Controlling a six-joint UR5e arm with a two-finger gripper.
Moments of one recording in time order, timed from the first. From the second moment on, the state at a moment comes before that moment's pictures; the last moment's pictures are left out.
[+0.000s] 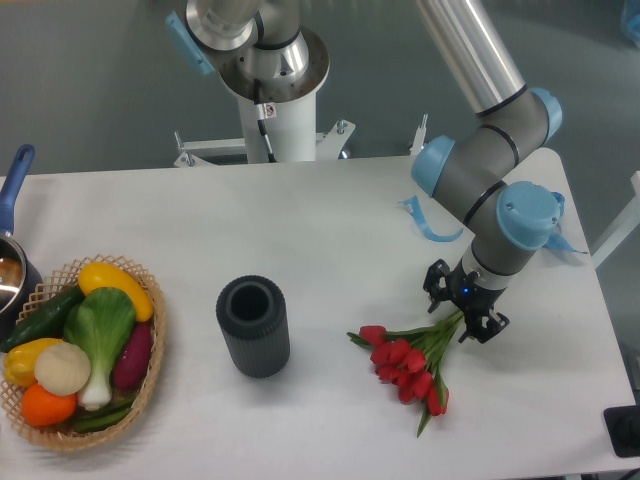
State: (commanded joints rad) arm 2.74 -2.16 -1.57 -0.98 1.38 1.56
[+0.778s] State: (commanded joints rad) arm 2.70 -2.11 -1.54 -0.98 1.36 1.50
